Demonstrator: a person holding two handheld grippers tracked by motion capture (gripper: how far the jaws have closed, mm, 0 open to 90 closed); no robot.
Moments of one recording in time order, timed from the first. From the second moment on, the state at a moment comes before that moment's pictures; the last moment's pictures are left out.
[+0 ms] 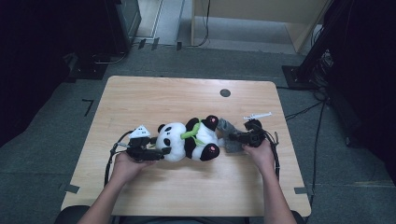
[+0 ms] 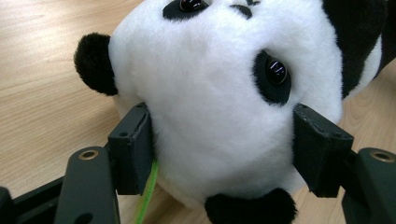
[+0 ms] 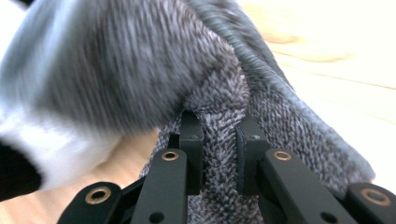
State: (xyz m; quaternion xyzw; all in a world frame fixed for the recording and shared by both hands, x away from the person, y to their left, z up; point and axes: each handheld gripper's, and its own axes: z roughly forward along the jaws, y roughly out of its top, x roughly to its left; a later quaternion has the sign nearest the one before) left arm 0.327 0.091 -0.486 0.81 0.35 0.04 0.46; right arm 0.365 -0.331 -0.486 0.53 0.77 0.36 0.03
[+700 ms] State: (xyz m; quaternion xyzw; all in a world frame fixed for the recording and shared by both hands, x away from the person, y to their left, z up) left arm 0.327 0.090 -0.487 0.81 0.35 0.04 0.46; right arm 0.330 -0.269 -0.410 0.40 0.77 0.49 0.08
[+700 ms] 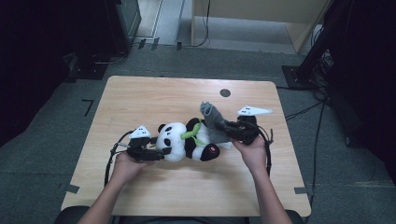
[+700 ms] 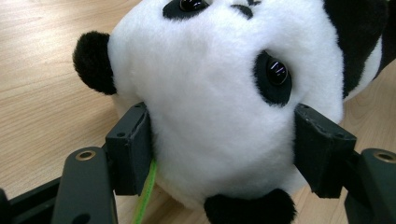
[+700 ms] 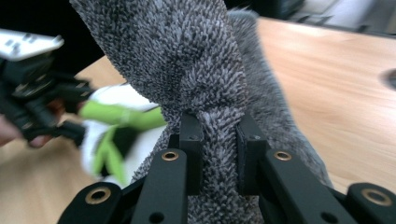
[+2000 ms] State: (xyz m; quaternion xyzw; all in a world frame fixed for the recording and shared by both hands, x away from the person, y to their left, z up) left arm 0.330 0.091 -0.488 0.81 0.36 0.02 0.47; right arm 0.361 -0.299 -0.485 0.48 0.81 0.34 0.01
